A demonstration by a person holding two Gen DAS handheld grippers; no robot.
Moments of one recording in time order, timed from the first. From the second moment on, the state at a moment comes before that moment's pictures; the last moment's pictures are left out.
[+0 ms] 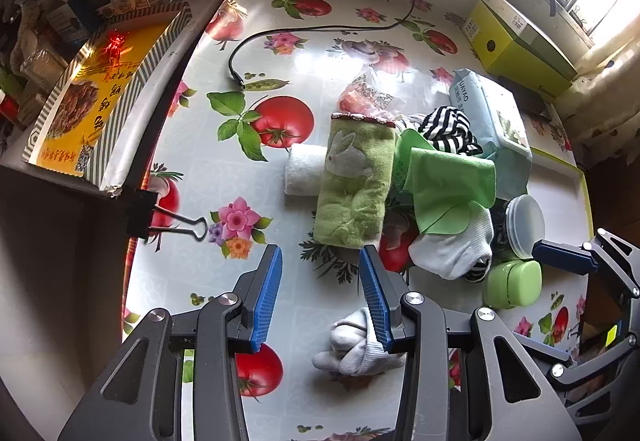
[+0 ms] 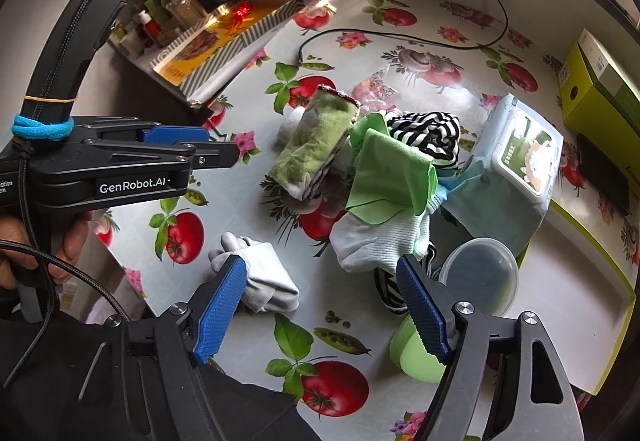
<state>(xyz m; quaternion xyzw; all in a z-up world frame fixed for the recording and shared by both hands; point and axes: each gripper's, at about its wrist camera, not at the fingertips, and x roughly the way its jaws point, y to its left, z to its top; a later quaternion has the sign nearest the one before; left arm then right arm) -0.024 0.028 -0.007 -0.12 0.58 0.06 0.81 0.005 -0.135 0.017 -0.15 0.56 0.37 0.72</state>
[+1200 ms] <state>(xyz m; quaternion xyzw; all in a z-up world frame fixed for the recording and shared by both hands) -0.021 0.059 -0.024 -0.17 0.58 0.05 0.79 -0.005 -0.089 -0.046 -0.20 0.60 0.42 0.65</state>
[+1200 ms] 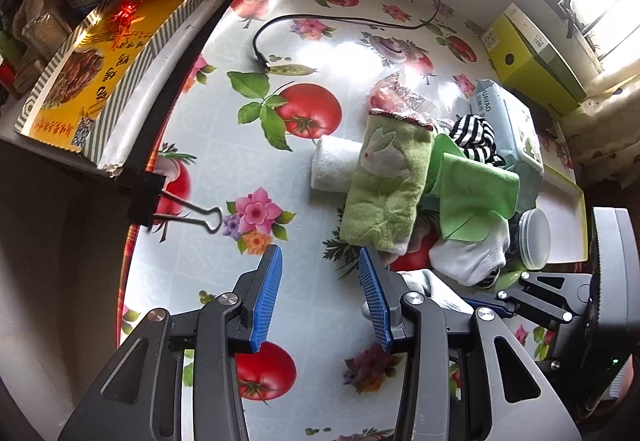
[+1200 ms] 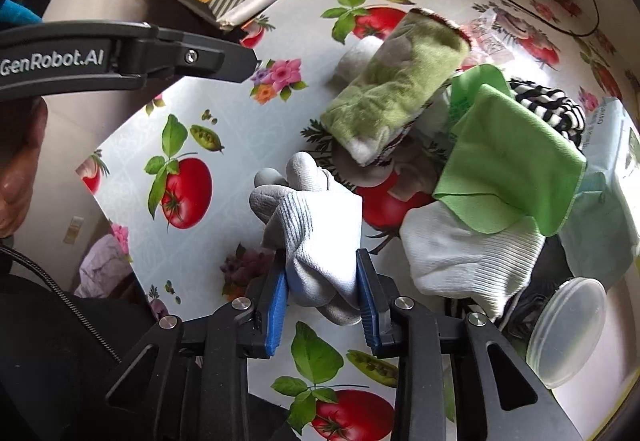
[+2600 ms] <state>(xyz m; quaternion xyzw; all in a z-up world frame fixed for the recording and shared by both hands) 0.026 0.035 -0.044 -0.14 0.57 -0.01 0.81 0.044 -0.181 0.031 -0.10 0.56 0.32 0.76</state>
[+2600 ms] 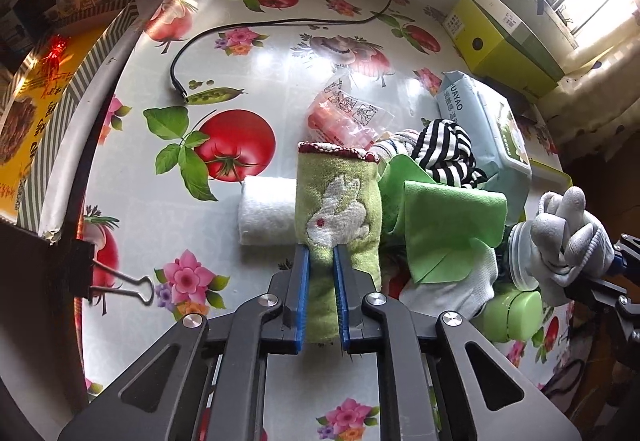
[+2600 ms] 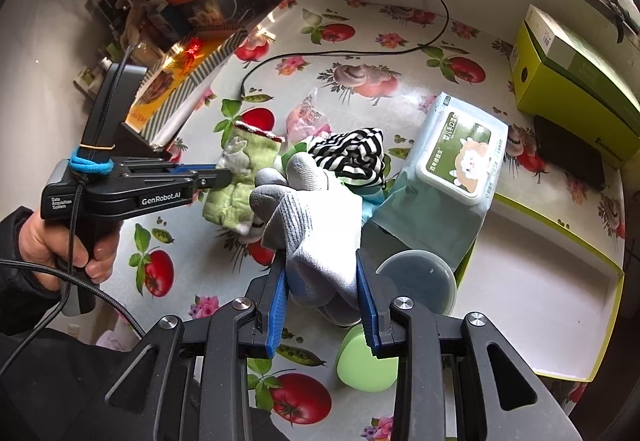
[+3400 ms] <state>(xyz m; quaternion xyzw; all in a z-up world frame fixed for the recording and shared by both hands) 0.052 -0.033 0.033 -0.13 0.53 -0.09 0.83 0.055 -0.258 0.051 -0.04 0.53 0.24 0.81</state>
